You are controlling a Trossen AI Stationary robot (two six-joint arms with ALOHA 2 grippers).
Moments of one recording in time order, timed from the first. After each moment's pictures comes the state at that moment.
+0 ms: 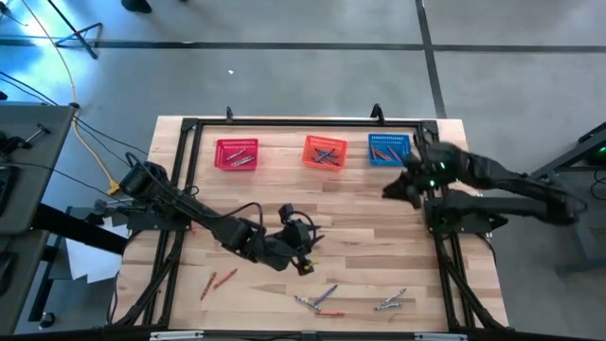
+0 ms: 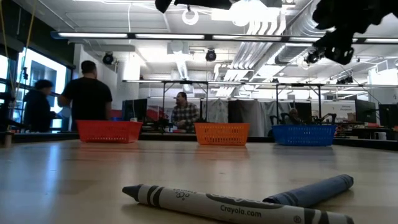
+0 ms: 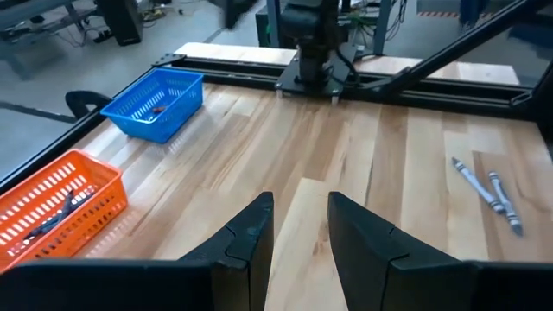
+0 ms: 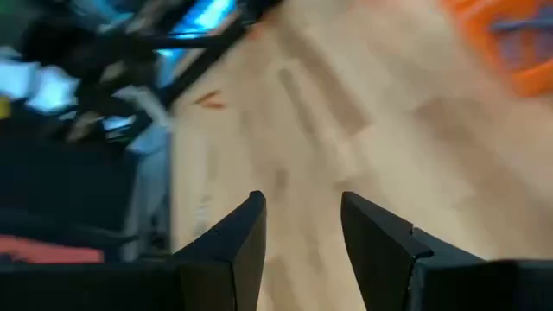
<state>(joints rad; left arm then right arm) -0.46 1.76 1.29 -0.07 -0.77 -0.31 -0.29 0.57 0.63 -0.60 -0.40 0.54</state>
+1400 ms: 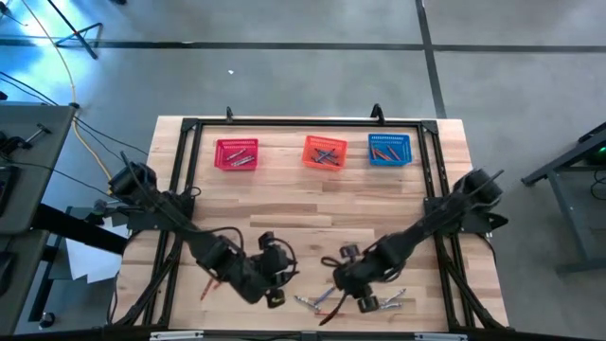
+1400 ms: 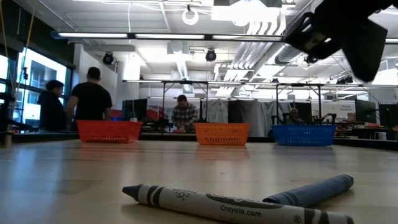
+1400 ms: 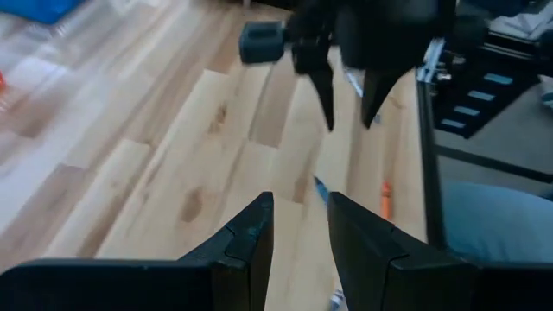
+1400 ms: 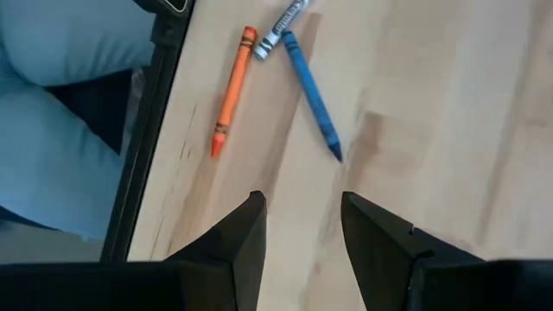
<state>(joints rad) -0.66 1.70 1.29 -0.35 -0.62 -0.68 0.58 1.78 1.26 -0.60 -0.07 0.35</state>
